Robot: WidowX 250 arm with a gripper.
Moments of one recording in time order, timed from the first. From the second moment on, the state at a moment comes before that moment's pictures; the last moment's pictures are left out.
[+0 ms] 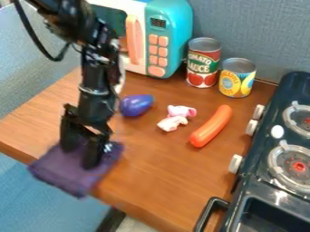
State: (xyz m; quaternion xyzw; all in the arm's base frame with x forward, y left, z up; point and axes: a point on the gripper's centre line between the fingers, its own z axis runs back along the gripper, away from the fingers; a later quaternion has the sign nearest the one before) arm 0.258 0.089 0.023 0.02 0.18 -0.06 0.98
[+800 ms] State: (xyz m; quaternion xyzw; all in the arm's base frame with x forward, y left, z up) arm 0.278 0.139 0.029 0.03 0.22 -0.04 0.97
